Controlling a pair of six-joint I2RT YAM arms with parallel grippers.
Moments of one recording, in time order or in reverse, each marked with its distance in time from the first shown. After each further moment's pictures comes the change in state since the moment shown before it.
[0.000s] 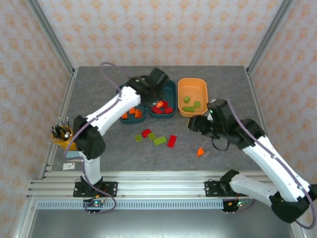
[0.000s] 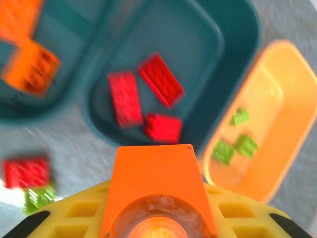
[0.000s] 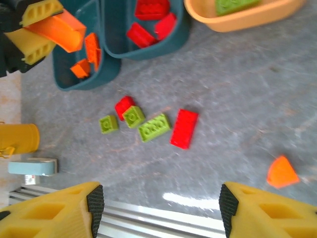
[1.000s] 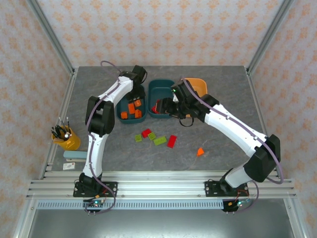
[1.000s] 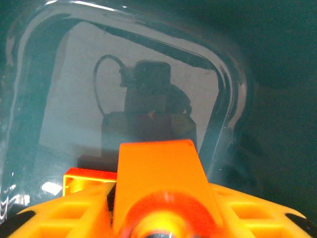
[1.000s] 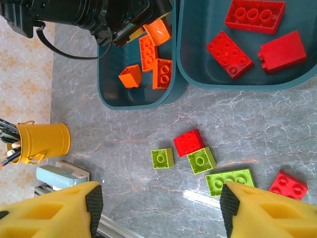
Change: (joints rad) left arm 0.306 0.440 0.172 0.032 0.067 0.520; right arm 0.076 0.499 0.230 0.280 -0.101 -0.023
